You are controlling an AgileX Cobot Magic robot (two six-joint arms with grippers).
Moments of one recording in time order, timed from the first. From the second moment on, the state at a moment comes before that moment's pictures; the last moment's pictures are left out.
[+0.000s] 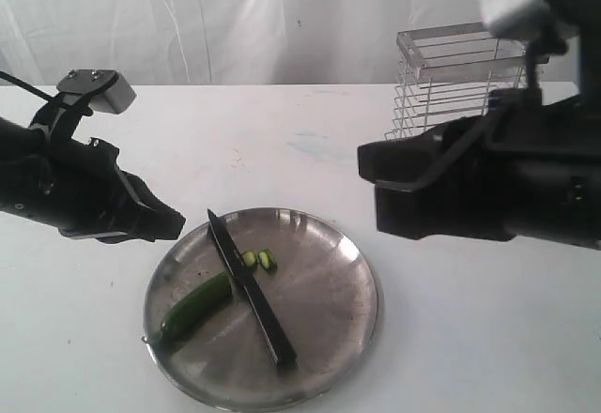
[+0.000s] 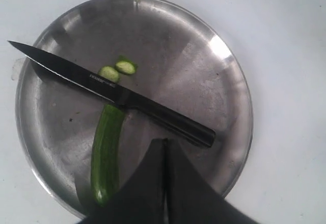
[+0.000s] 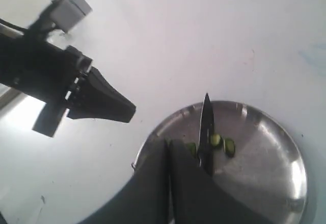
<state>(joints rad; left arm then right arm) -0.24 1.32 -0.82 -0.83 0.70 0.80 0.72 0.91 -0.71 0.45 0.30 -0.15</state>
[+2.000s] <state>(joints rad) -0.24 1.32 -0.82 -0.83 0.62 0.80 0.42 0.01 0.00 0.22 0.19 -0.08</state>
